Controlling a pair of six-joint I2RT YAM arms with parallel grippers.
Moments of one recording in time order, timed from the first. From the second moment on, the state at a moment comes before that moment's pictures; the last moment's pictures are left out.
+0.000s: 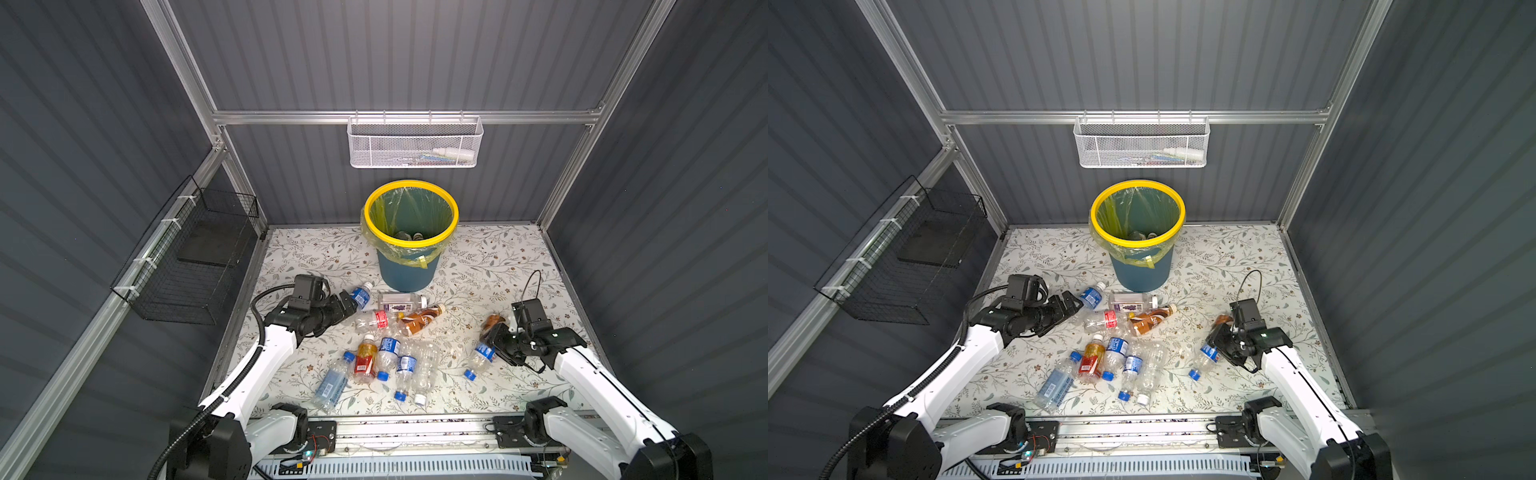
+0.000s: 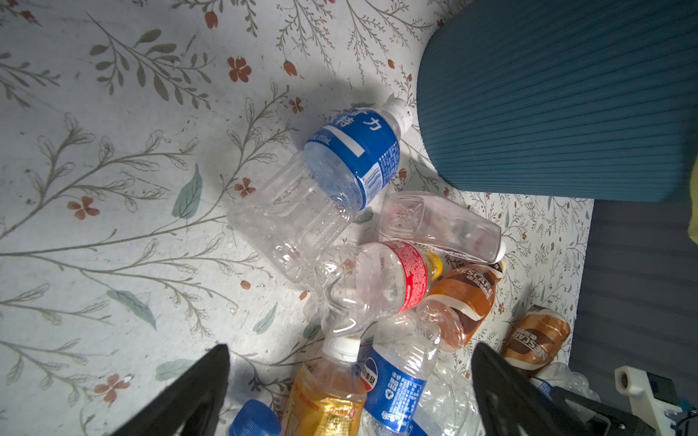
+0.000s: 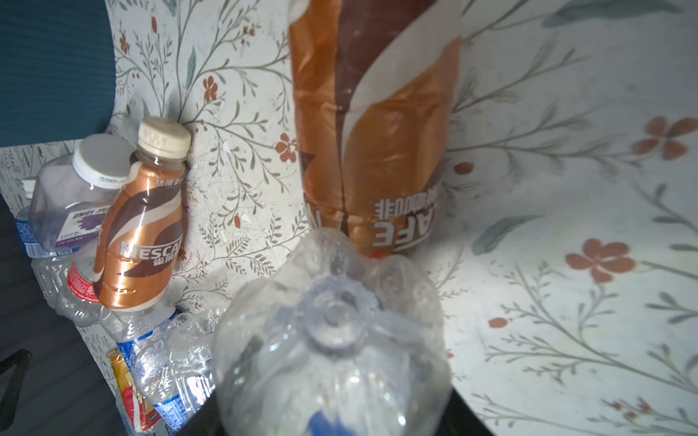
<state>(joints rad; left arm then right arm) -0.27 1.13 0.80 -0.58 0.24 -0.71 0.15 0.96 0.58 -0.76 -0.26 0.78</state>
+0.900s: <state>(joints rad) -0.27 1.15 0.80 -0.59 0.23 -0.71 -0.04 1.00 0.76 -0.85 -0.45 0.63</state>
